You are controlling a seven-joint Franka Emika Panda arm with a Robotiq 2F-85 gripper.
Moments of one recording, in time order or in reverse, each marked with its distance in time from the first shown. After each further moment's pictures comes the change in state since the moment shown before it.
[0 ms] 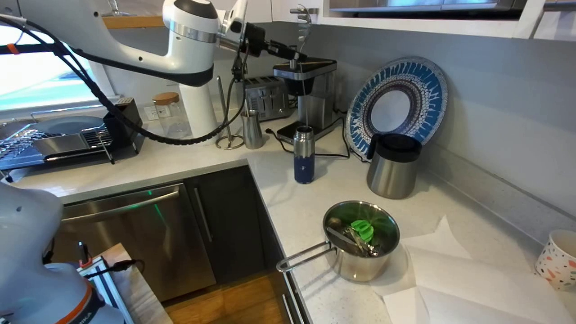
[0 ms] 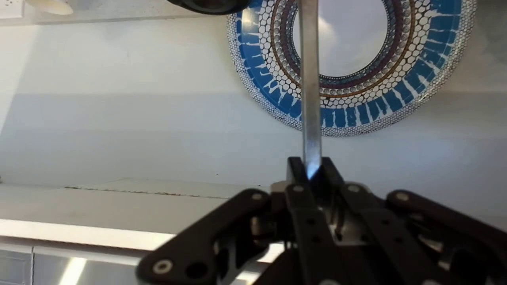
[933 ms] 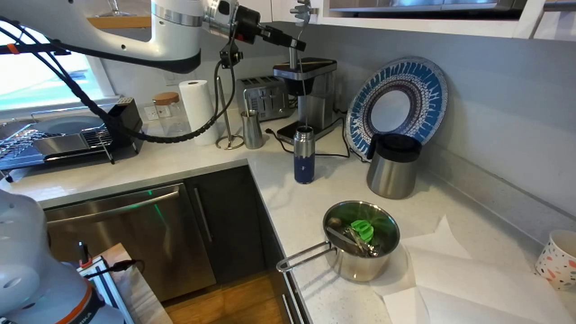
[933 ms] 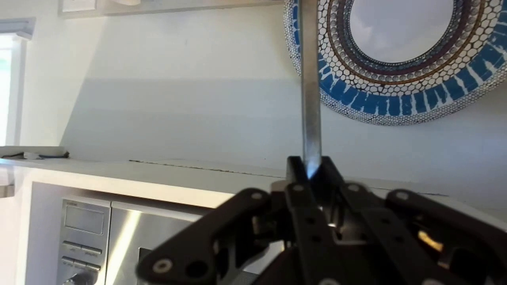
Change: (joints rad) arm 0.370 -0.063 -0.331 0.000 0.013 -0.198 -0.076
